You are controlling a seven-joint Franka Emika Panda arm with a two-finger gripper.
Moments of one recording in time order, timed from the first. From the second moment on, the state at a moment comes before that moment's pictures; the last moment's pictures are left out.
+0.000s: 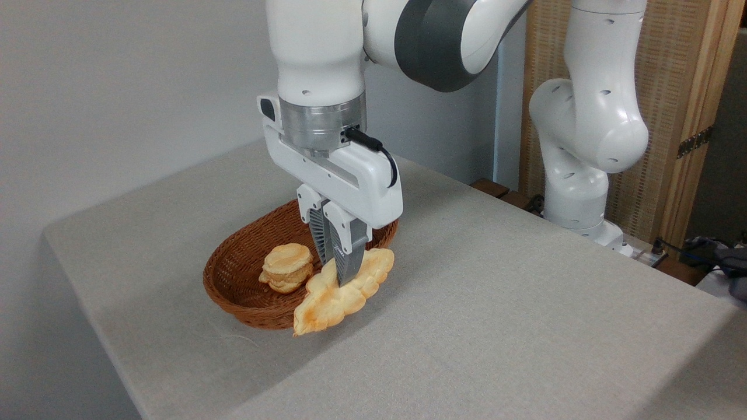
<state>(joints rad) -0.40 -0.09 0.45 -1.94 -0.06 1.89 0.80</state>
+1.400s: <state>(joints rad) -0.41 -0.08 0.44 -1.93 -0.06 1.89 0.79</state>
